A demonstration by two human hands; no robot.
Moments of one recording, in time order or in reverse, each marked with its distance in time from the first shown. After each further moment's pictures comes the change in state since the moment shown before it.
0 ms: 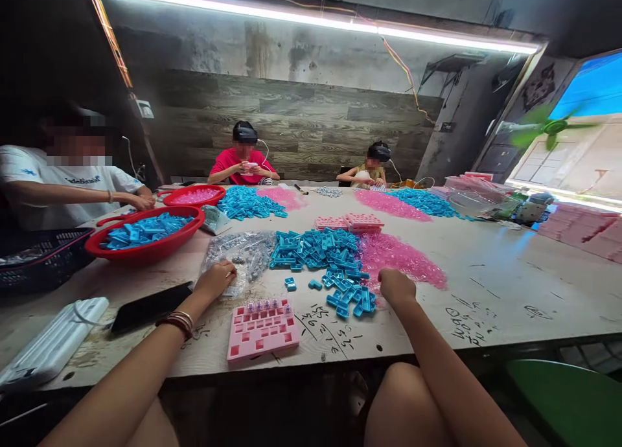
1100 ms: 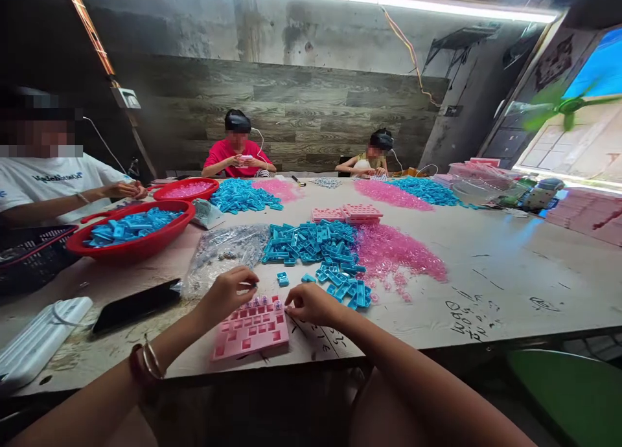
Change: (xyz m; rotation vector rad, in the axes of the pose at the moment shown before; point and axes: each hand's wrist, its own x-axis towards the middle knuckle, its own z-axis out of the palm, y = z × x) left_hand -0.038 0.095 -0.019 -0.606 0.093 0.348; right_hand -0.065 -0.132 -0.002 0.692 -0.255 -0.904
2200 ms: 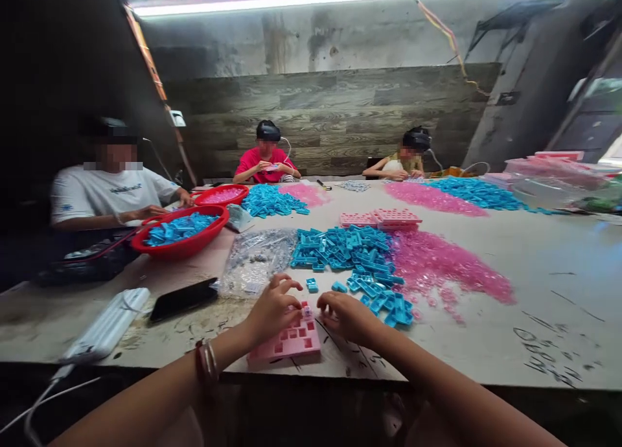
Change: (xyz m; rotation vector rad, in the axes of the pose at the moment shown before) left_hand -0.011 0.019 0.025 0.332 -0.096 0.042; right_hand -0.006 0.010 0.010 -0.227 0.096 -0.127
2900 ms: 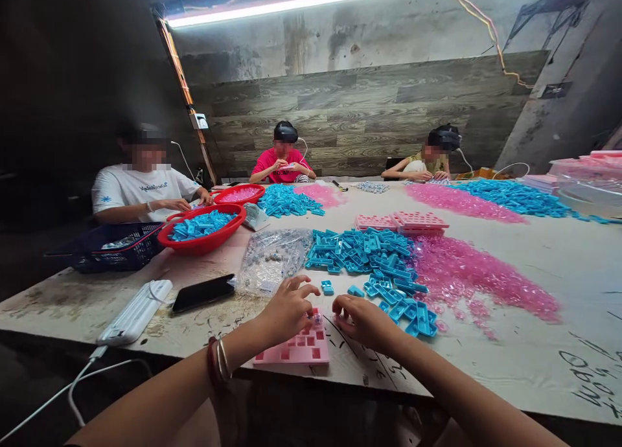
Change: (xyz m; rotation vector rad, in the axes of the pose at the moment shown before) left_hand 0.001 0.012 -0.018 0.193 -0.190 0.074; right_hand 0.003 0.004 0.001 0.015 -0.034 -0.020
